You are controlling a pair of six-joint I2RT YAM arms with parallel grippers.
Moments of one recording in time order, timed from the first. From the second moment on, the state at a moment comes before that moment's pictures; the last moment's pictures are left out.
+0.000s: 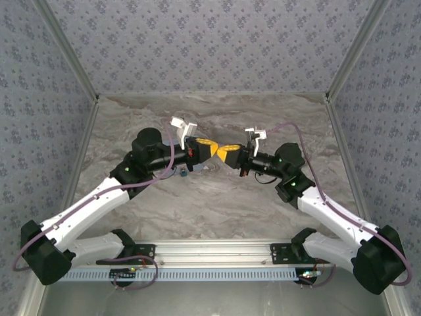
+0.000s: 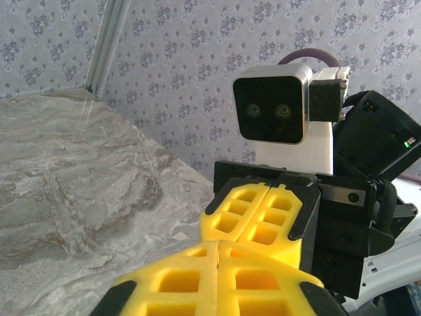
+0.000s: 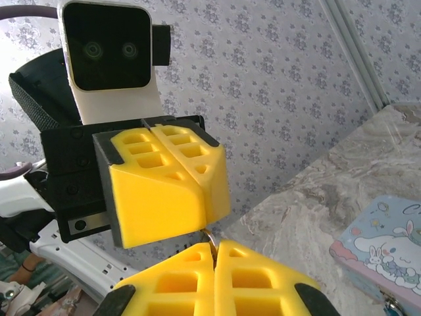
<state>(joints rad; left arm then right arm) -0.75 1.10 0.96 0.05 0.49 -0.46 0.59 1.03 0.65 0.53 -0.70 0.66</state>
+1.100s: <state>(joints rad) -0.13 1.22 0.75 -0.32 0.23 -0.58 0.59 1.06 0.64 0.22 -0.54 0.52</state>
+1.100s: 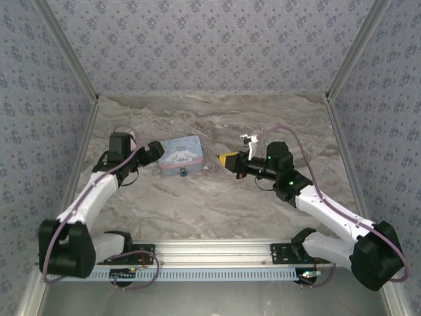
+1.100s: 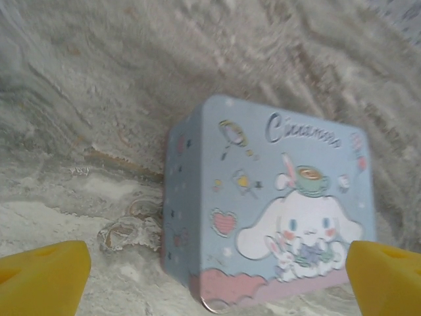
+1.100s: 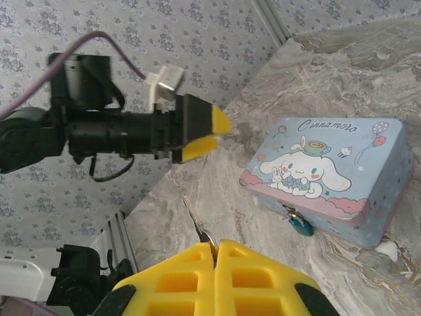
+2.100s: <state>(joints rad) -0.20 1.75 1.03 -0.16 0.47 -0.32 0.58 0.96 0.64 0.08 -0.53 0.48</state>
